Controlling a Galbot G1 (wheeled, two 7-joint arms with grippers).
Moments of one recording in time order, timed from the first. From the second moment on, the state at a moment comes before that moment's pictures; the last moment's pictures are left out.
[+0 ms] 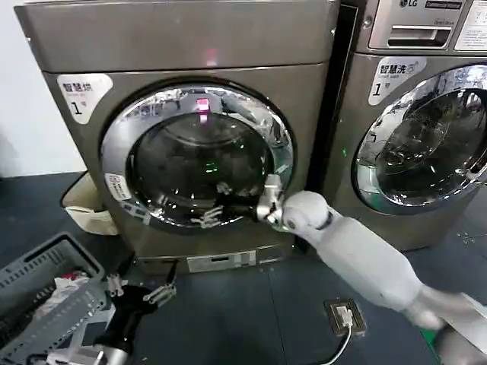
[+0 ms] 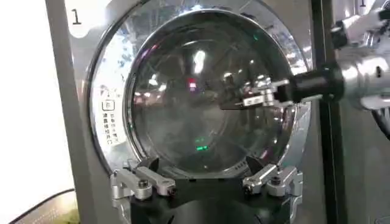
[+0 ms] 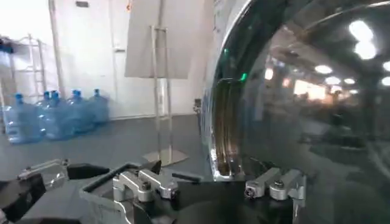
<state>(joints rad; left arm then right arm) 1.66 -1.38 -0.59 -2.31 -0.08 0.09 0.09 -0.28 1.01 -0.31 1.57 0.85 -0.23 -0.57</state>
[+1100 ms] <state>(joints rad) 1.68 -1.38 -0.61 -2.33 -0.08 0.08 0.09 -0.02 1.38 -0.54 1.20 0.83 -0.16 -0.57</state>
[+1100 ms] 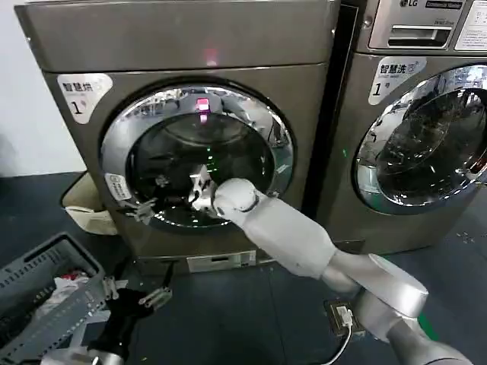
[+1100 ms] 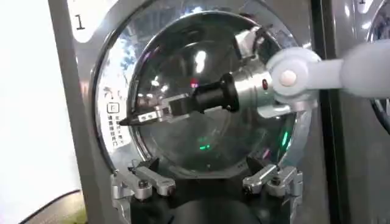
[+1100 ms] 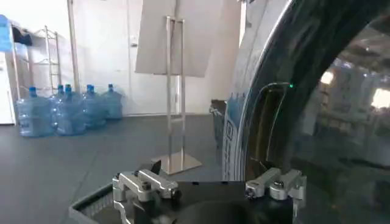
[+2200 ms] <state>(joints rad) 1.83 -1.34 -0.69 -2.42 -0.07 0.07 0.10 0.01 1.57 -0.53 0.94 0.76 -0.12 -0.61</state>
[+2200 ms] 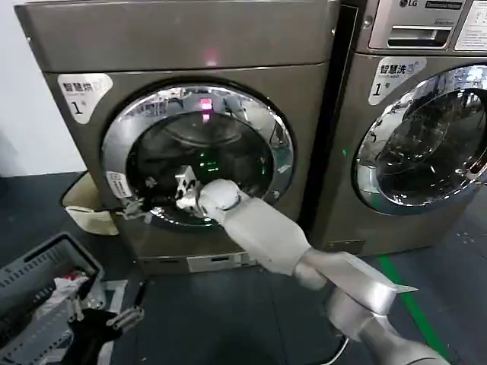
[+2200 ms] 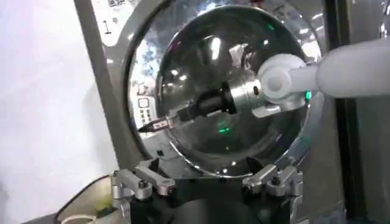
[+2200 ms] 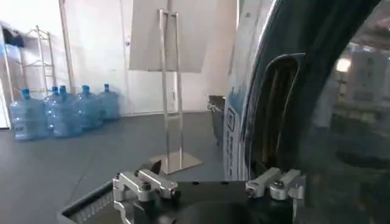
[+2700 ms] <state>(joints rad) 1.90 -1.34 -0.81 -2.48 -0.17 0.12 0.09 0.01 1.61 -0.52 0.92 0.77 -0.13 -0.62</state>
